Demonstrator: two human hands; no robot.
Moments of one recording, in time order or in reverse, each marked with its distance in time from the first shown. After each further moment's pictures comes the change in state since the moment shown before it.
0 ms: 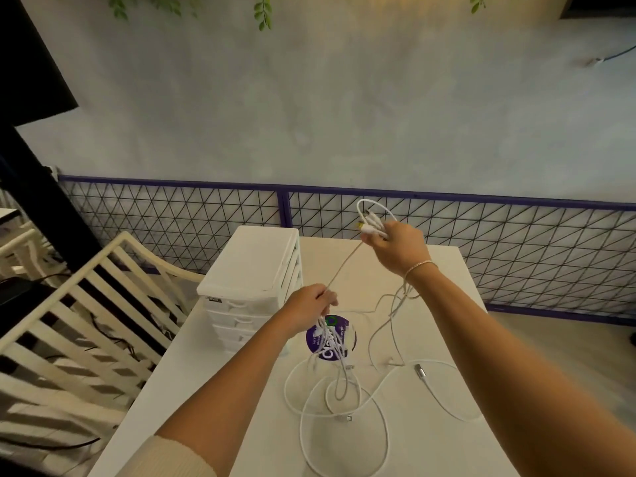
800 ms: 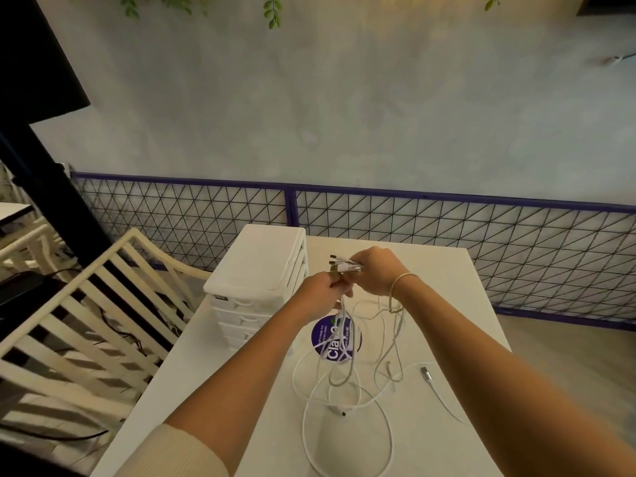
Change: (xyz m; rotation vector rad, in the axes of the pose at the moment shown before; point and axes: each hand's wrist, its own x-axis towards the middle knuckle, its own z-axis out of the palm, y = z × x) left_hand 0.007 0.021 -0.001 -0.124 0.033 0.042; right_hand -0.006 -0.010 0.033 -0.171 -0.337 -0.130
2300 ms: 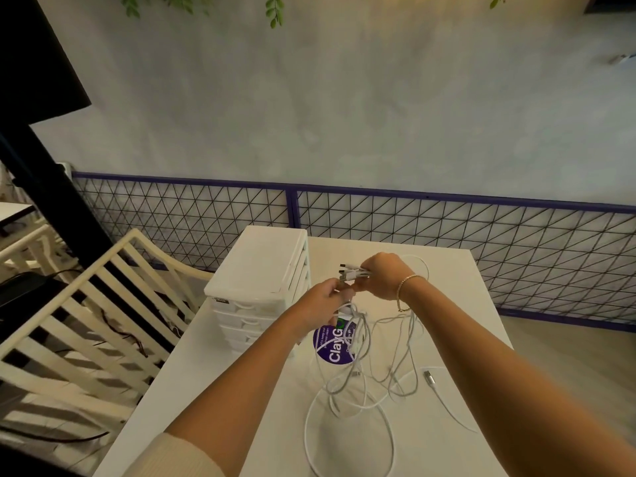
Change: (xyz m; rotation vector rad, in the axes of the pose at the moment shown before) left_hand 0.000 -0.016 -0.001 -0.054 -0.082 -0.103; right_hand 0.008 0.008 0.000 -0.188 -0.133 0.057
